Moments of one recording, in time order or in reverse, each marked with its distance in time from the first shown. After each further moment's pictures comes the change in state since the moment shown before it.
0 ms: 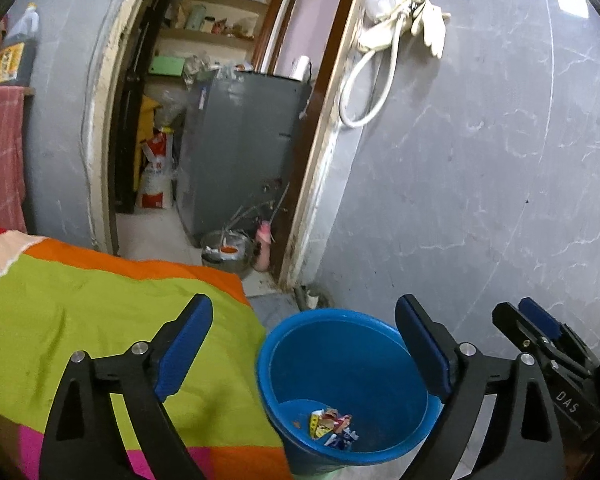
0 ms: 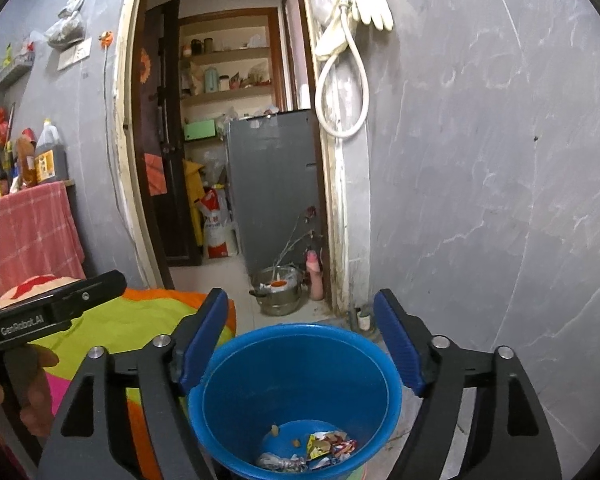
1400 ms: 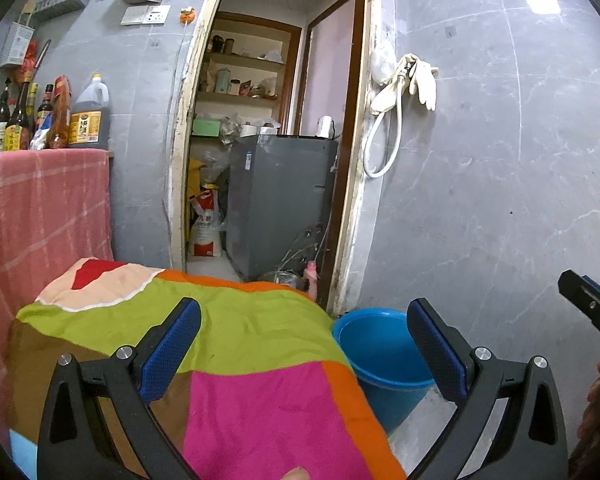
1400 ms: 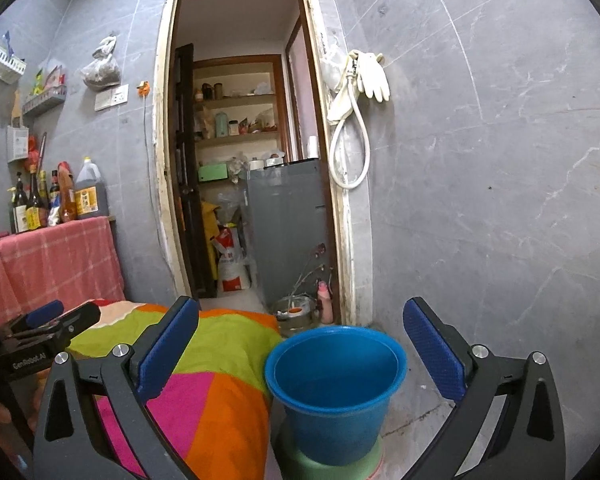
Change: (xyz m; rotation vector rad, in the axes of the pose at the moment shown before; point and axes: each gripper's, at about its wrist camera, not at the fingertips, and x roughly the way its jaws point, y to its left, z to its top) left arm -0.205 0.026 -0.046 0.086 -0.167 0.123; right arm -0.172 0.078 -0.004 0.024 -0.136 -0.014
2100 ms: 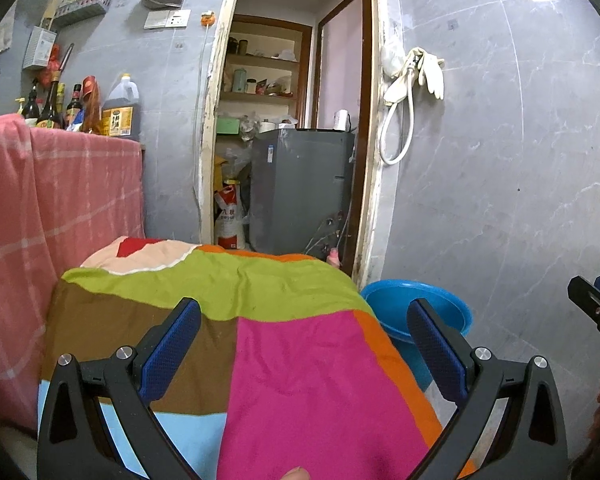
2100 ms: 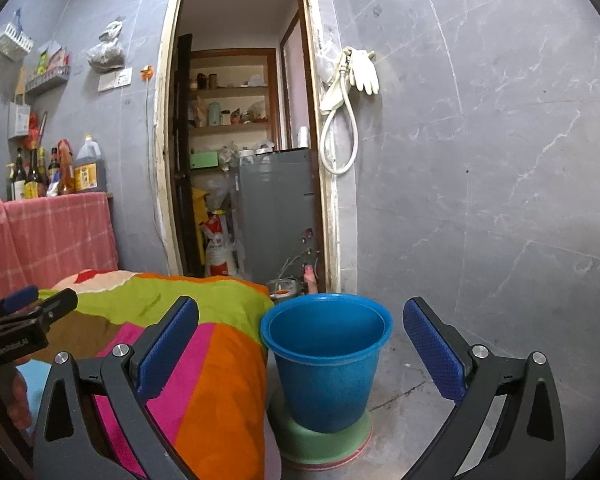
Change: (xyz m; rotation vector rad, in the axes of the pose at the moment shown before) left arm -0.051 0.014 -0.055 0.020 0.009 0.074; right arm -0.047 0.020 -0.057 -0.026 0.015 -0.063
